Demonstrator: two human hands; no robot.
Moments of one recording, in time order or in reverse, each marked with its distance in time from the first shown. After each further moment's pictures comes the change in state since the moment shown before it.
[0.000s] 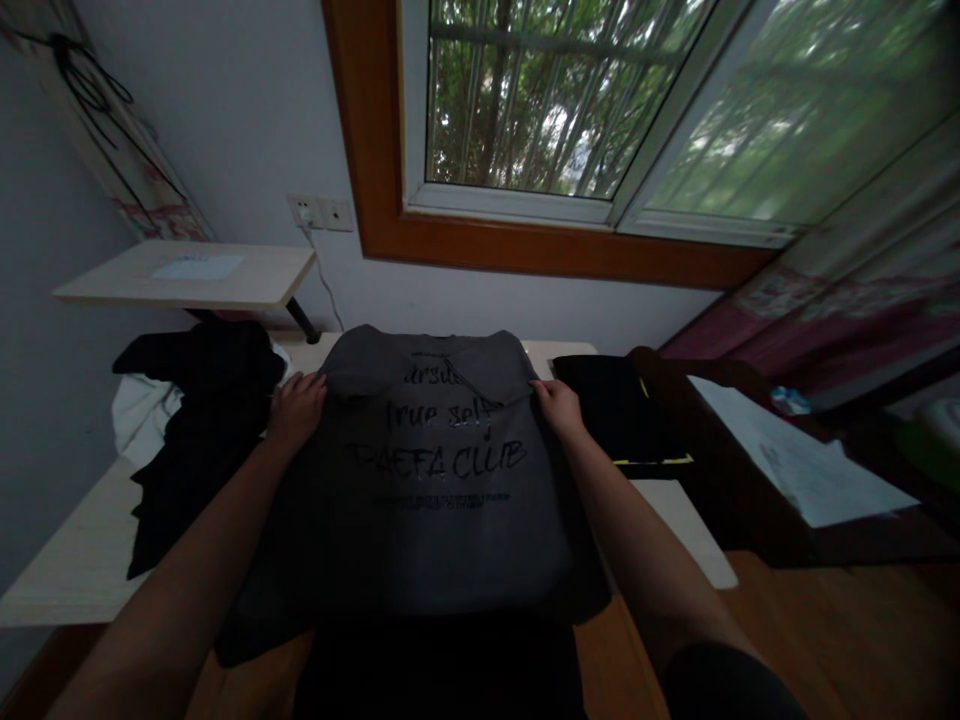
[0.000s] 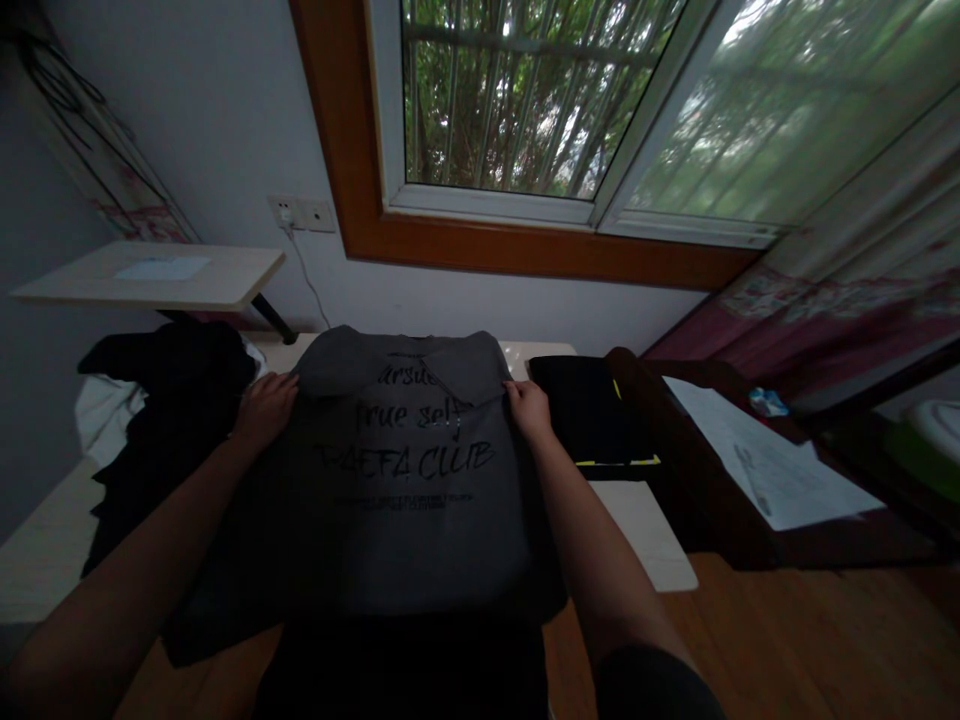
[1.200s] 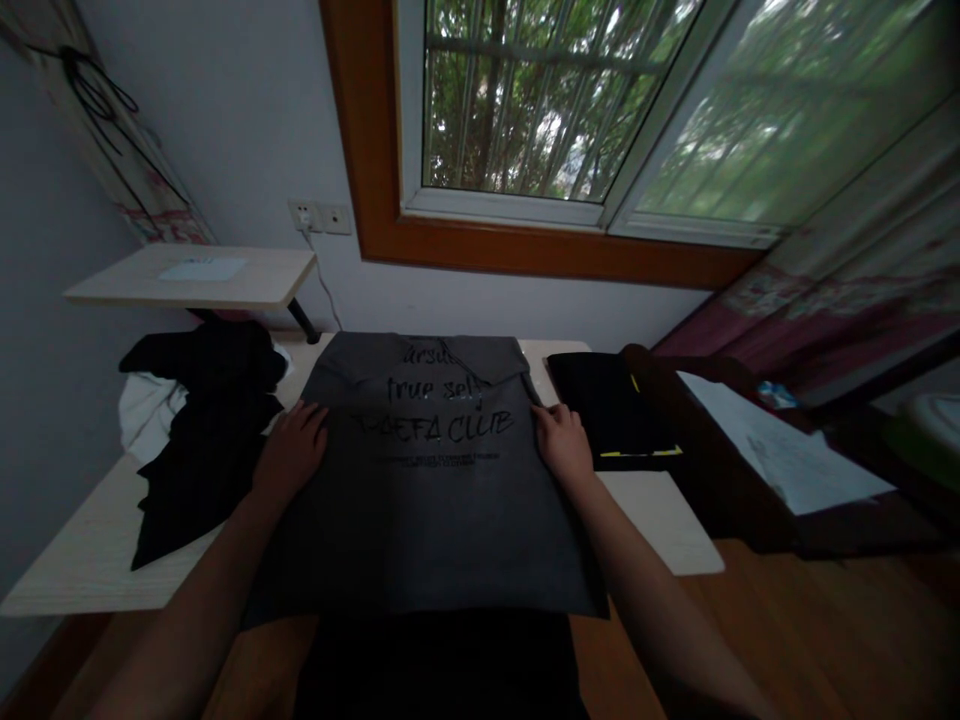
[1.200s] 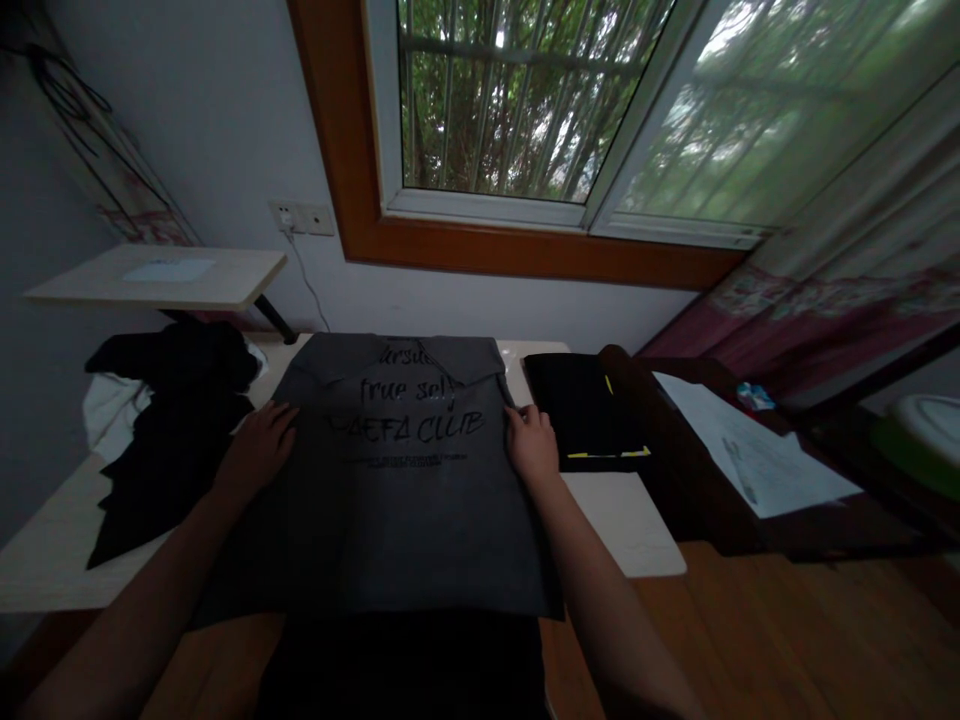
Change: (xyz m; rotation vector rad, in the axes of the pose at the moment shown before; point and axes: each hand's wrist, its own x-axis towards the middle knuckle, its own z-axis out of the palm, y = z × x) left_hand -0.085 0.014 -0.022 0.045 -0.020 0.191; right_hand -0.101 -0.025 -0.026 -0.512 -0.004 -0.150
